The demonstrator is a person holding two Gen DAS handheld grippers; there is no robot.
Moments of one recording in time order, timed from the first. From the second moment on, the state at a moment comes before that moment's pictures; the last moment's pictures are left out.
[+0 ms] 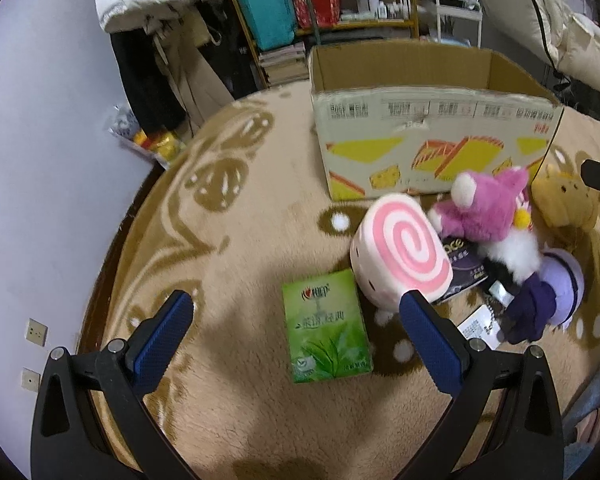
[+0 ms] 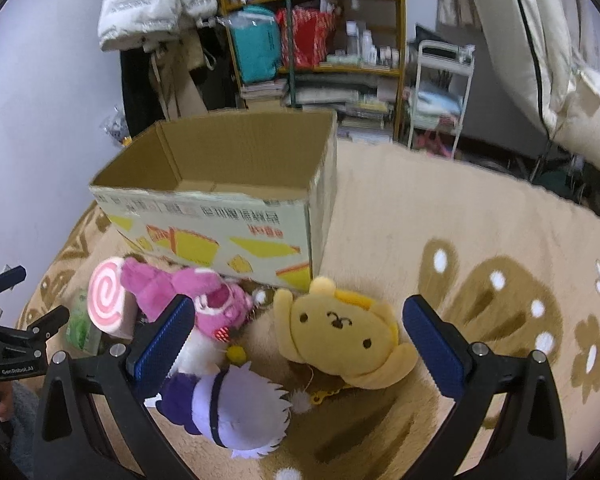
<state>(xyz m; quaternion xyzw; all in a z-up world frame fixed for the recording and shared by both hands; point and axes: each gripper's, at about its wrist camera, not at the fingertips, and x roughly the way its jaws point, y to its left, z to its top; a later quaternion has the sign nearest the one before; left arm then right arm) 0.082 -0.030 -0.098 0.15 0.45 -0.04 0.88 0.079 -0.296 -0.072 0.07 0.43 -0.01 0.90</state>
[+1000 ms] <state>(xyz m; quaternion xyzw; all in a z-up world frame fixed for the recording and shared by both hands) 0.118 -0.017 -0.166 0.10 0.58 -0.06 0.80 0.111 -0.314 -0.128 0.08 0.53 -0.03 0.85</state>
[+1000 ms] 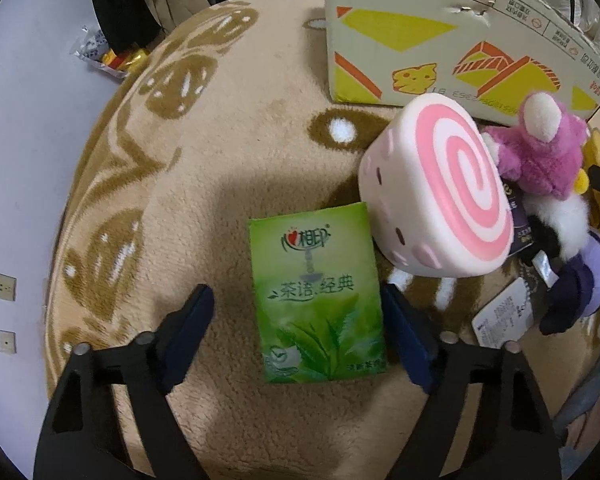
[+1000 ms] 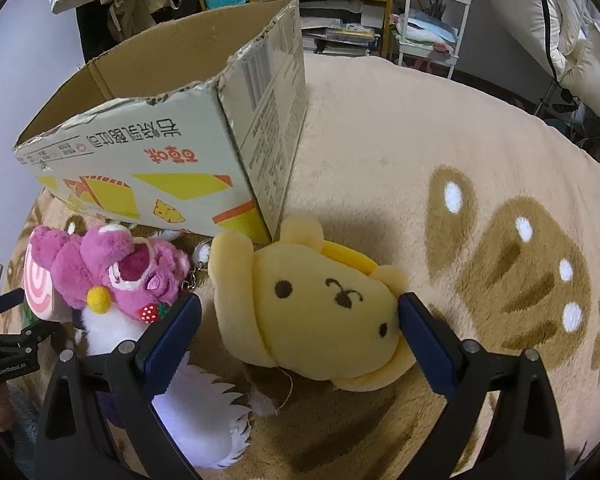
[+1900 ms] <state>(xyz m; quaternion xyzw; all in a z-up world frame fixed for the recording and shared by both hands) 0.075 -0.009 -0.075 0.07 0.43 -0.06 0.90 0.067 -0.313 -0.066 0.12 0.42 0.01 0.90</state>
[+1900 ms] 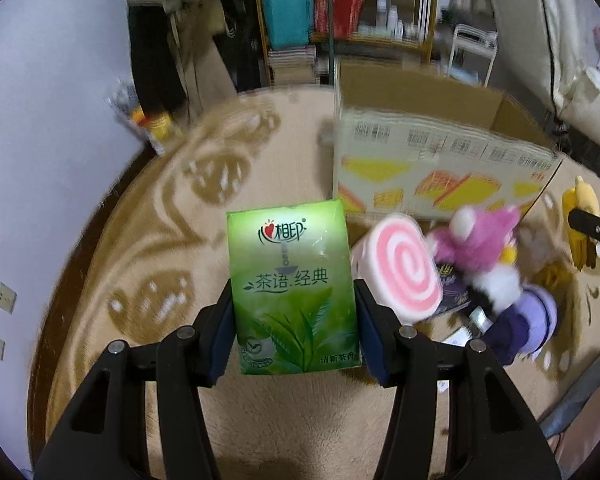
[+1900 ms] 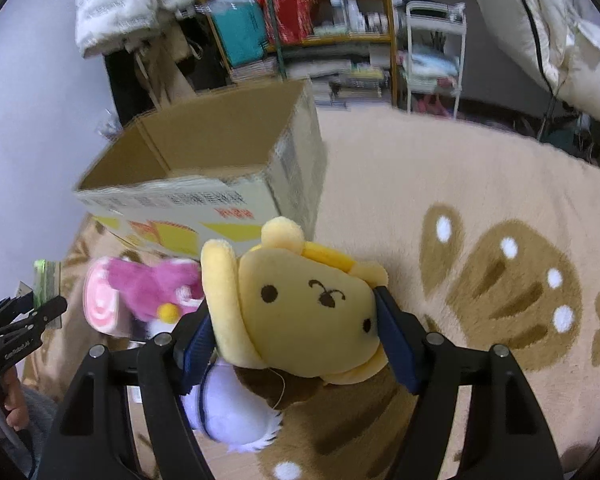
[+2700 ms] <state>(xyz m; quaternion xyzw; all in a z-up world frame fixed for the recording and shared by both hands) 0.089 -0.063 0.060 0.09 0.22 -0.08 0.97 0.076 -0.280 0.053 0.08 0.23 0.04 0.97</state>
